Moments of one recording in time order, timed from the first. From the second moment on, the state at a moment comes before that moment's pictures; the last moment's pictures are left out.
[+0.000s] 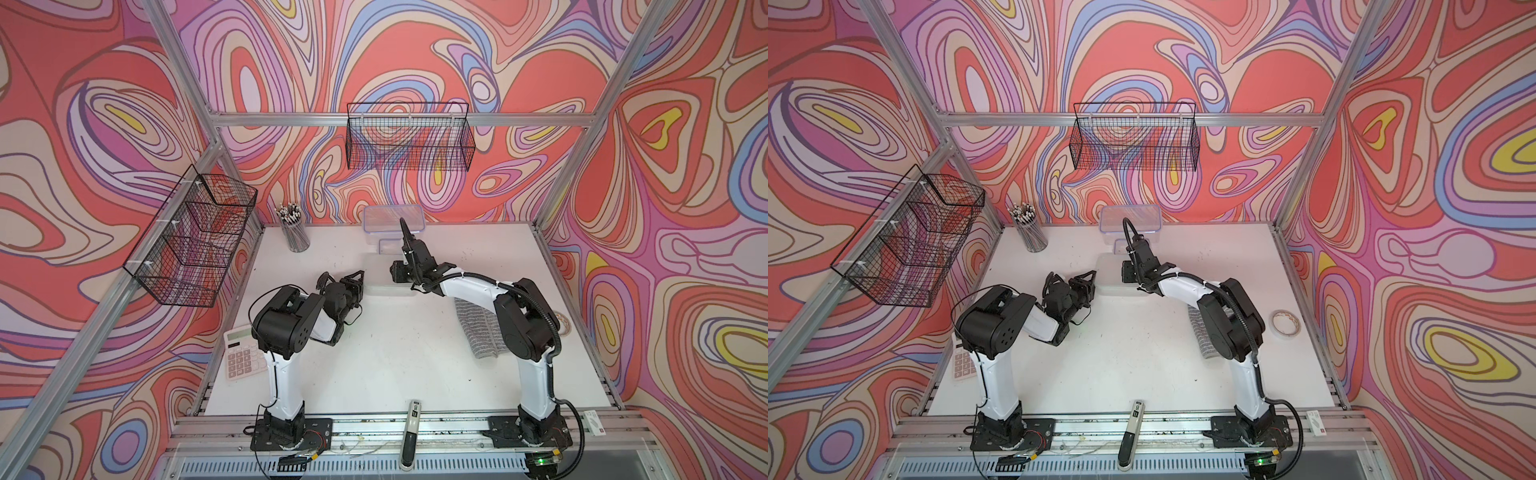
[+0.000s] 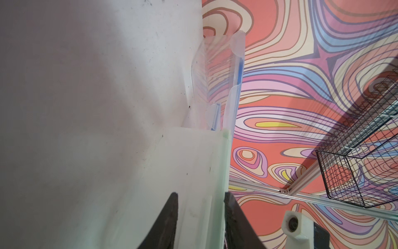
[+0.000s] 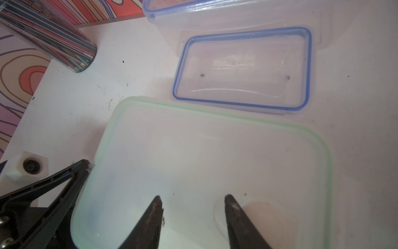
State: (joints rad) left arm -0.32 1.99 0.62 1.18 0.06 -1.61; right arm 0.62 2.06 1.48 -0.13 0.03 0.46
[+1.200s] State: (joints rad) left arm -0.33 2.02 0.61 1.23 0.01 -1.58; right arm 0.62 2.05 1.46 -0.12 0.03 0.47
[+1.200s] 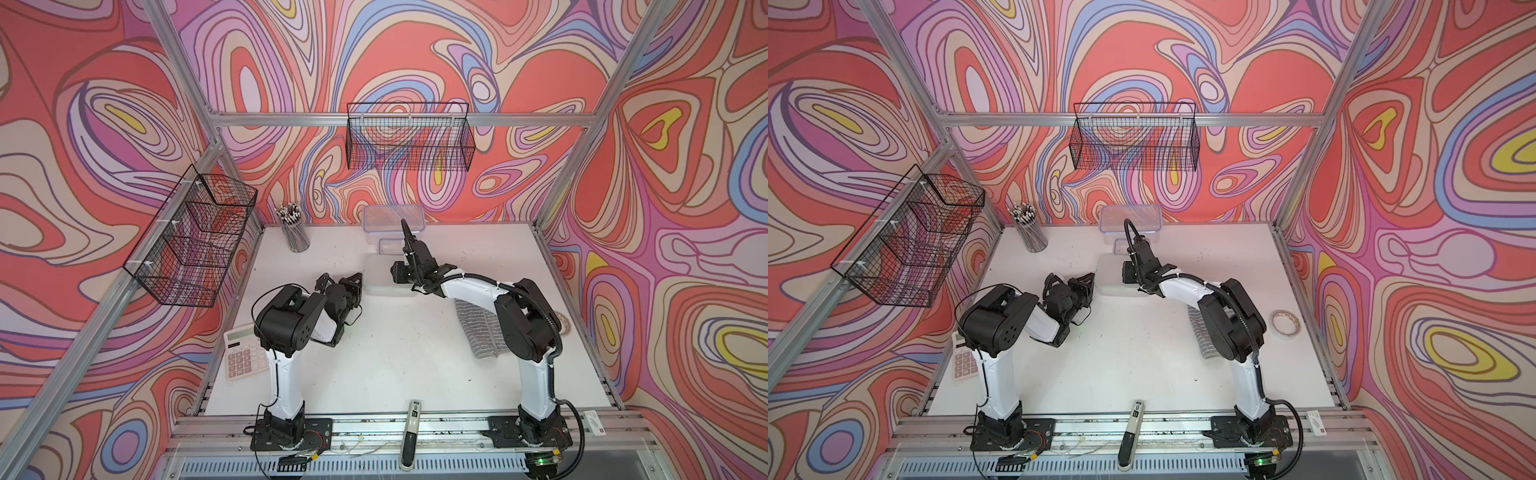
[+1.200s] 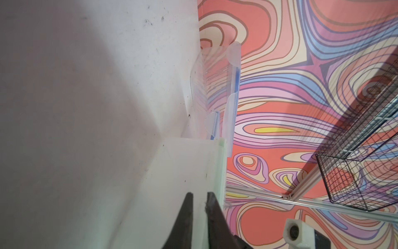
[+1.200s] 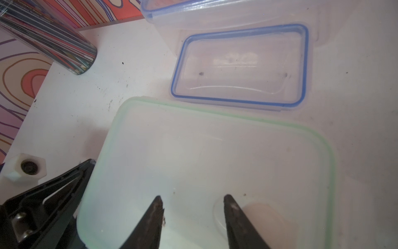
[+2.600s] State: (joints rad) left arm -0.31 2.00 0.61 1.22 0.05 -1.57; right arm 0.61 2.05 1.45 -0.12 0.04 0.48
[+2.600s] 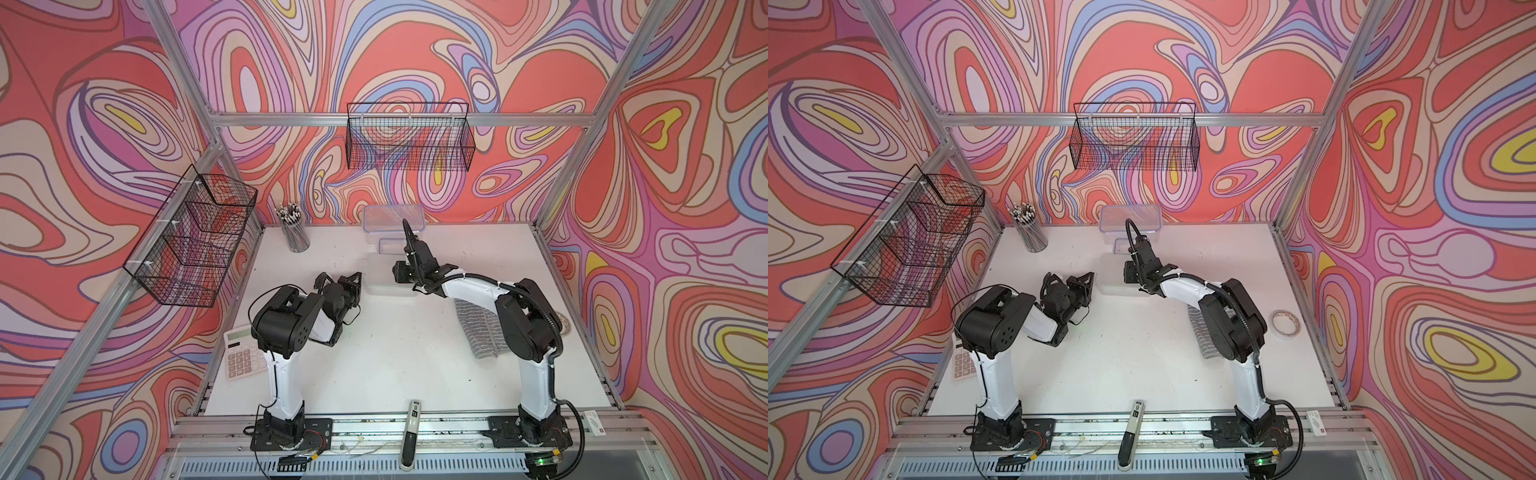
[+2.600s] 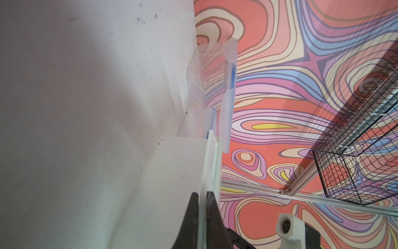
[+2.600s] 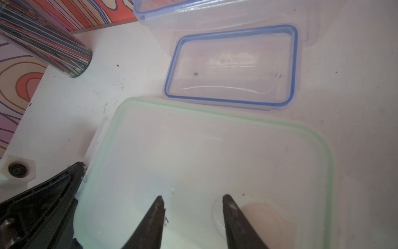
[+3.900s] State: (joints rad) left arm -0.32 1.68 0.44 0.85 0.17 -1.40; right arm 0.67 1.88 1.60 -0.50 0.07 0.26
